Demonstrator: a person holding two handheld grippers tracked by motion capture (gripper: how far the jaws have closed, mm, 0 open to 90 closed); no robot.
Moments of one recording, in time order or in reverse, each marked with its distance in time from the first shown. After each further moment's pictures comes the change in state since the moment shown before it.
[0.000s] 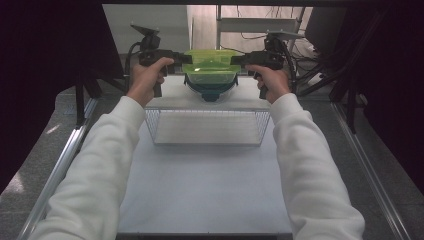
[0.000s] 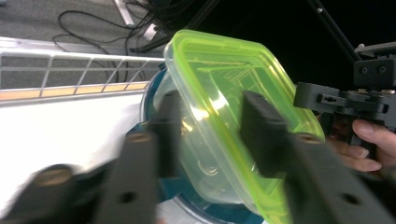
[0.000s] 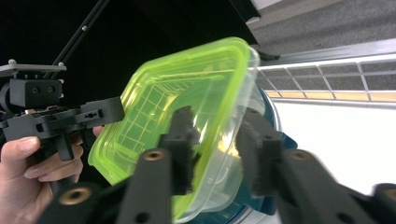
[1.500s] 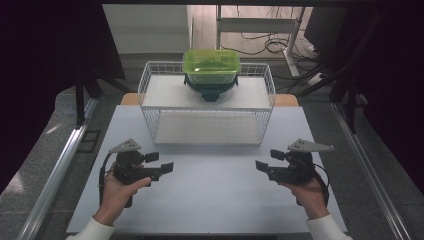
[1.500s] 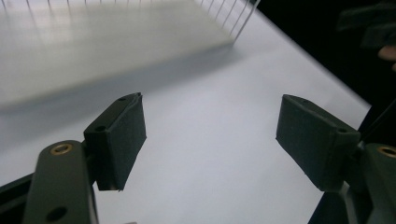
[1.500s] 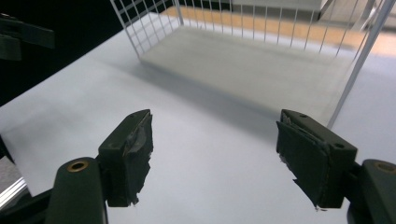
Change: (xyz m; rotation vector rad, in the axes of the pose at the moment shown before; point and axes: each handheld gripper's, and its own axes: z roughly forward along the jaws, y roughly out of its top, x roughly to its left) left arm 0.017 -0.272 -0.072 0.093 0.136 0.312; right arm -0.045 -0.254 -0.107 0.026 -0.184 -0.481
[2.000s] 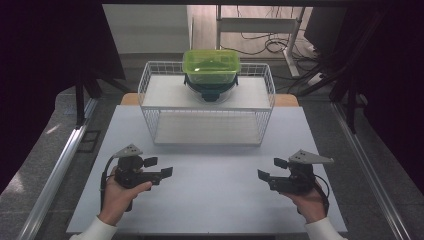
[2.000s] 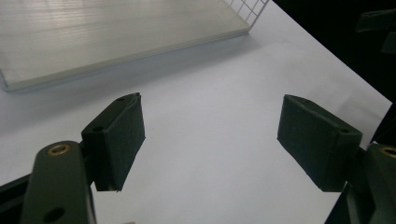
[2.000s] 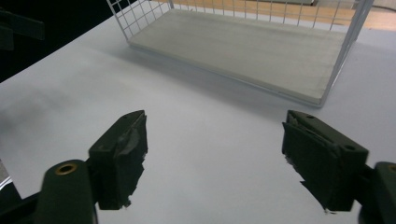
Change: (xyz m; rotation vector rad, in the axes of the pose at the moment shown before) left arm 0.008 -0.010 0.004 0.001 0.031 -0.020; right arm -0.004 -0.027 0.000 -0.010 -0.042 -0.009
